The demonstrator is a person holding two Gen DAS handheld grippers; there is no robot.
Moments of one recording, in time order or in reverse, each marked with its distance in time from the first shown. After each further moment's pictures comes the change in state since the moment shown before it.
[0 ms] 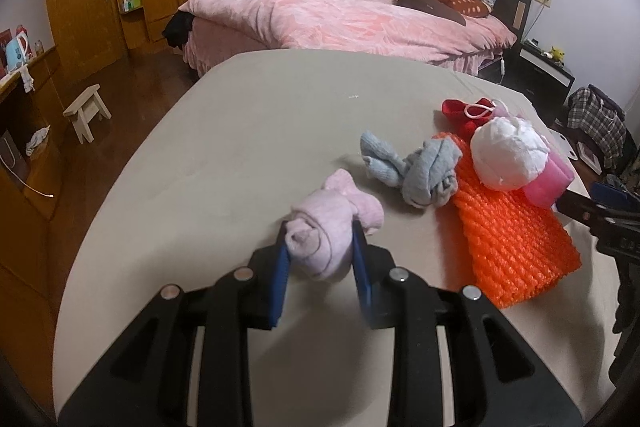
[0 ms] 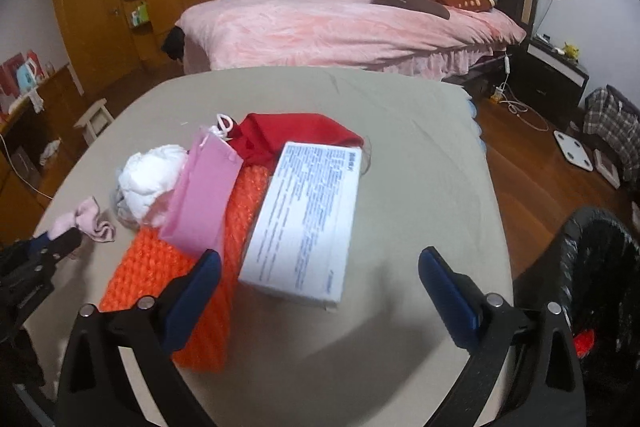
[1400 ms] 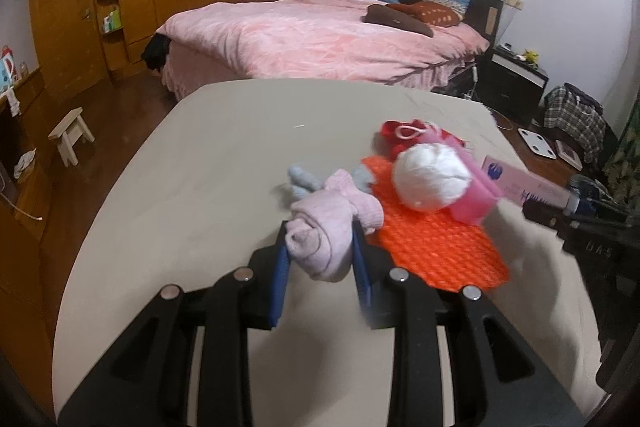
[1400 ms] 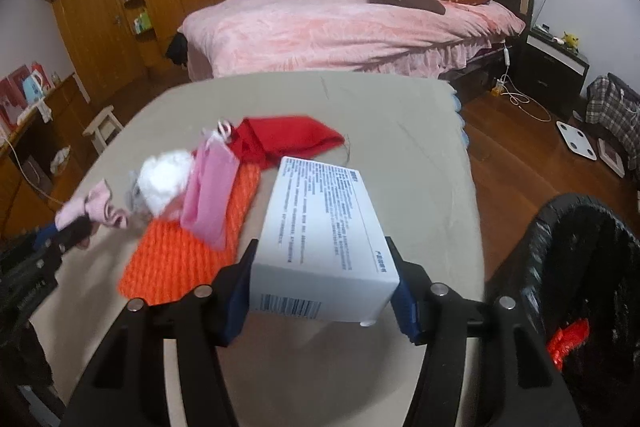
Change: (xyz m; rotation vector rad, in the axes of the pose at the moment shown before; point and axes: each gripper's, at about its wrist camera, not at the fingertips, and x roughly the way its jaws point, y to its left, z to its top) left arm -0.039 -0.045 0.006 0.056 -0.057 -0.076; right arm -0.034 -0.028 -0.016 0.021 0.017 0.055
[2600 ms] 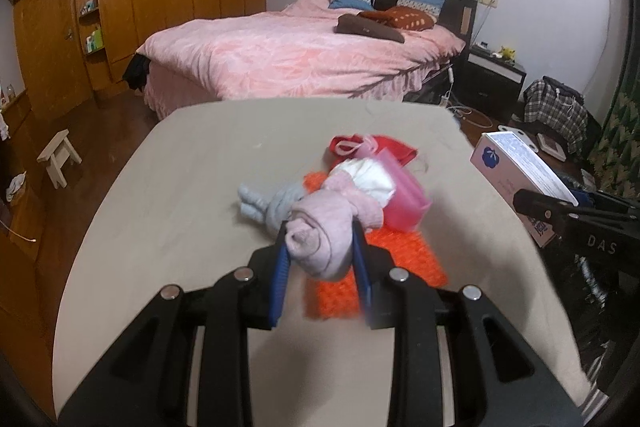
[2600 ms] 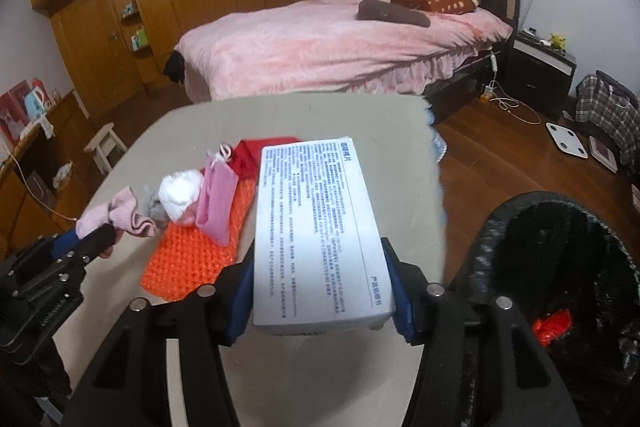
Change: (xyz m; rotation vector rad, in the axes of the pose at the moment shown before) left arm -0.025 -0.046 0.008 0.054 -0.045 -0.047; right arm -0.060 -0.021 0.005 0.059 -0.079 -0.003
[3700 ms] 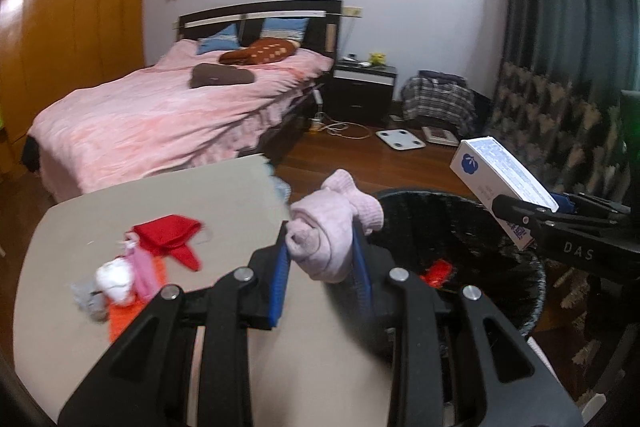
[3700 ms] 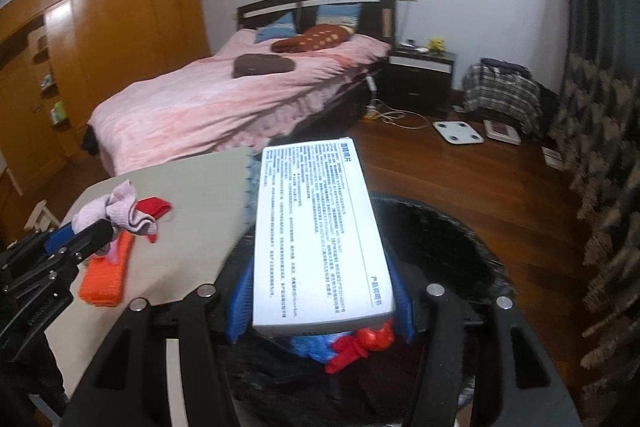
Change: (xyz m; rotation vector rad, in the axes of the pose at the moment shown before) left arm -0.045 -0.201 0.024 0.253 -0.108 -0.381; right arm -0.144 -0.163 -0.040 0.228 -0.158 -0.305
